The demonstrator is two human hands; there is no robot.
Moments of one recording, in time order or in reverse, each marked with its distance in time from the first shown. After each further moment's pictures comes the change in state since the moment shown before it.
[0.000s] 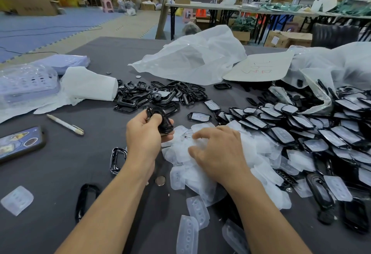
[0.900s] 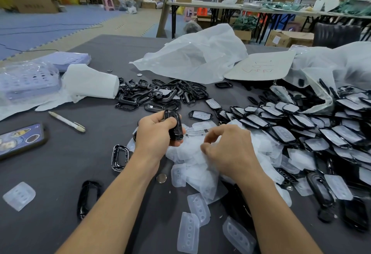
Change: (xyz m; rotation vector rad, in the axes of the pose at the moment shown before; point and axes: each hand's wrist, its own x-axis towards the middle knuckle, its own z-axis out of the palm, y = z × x) left_hand -0.010 0.004 0.005 0.060 -0.212 -0.057; right_hand 0.002 0.011 -0.011 0.086 0.082 0.072
